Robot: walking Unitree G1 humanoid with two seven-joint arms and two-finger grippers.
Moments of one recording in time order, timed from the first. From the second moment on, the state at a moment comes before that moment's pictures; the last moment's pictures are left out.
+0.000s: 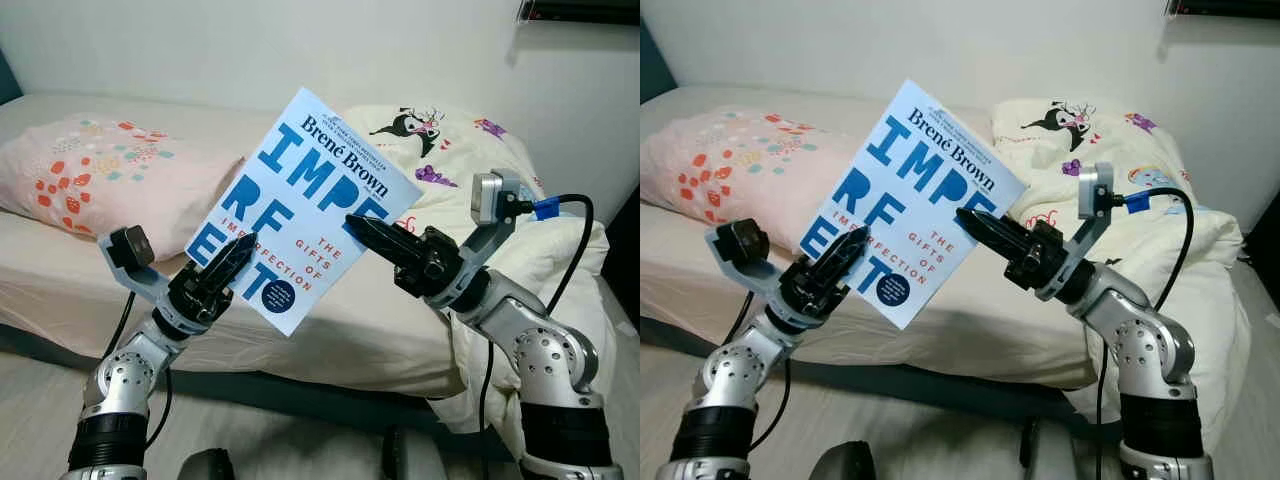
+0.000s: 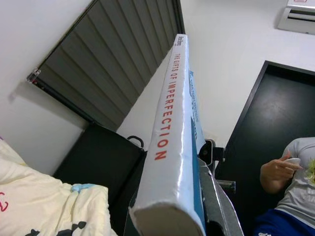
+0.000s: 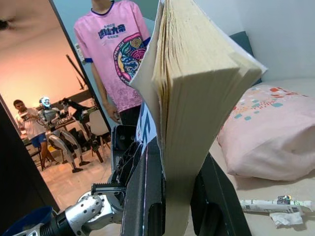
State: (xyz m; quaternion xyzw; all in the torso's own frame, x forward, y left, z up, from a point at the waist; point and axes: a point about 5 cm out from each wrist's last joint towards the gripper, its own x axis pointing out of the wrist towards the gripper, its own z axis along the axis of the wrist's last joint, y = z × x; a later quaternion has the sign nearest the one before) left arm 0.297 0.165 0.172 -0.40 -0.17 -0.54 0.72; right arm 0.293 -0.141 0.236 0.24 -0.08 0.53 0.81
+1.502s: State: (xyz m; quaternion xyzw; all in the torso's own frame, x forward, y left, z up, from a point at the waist) left arm 0.319 0.256 0.167 -0.19 -0.16 -0.06 0.97; right arm 0.329 -0.344 0.159 0.35 -0.08 -0.12 0.93
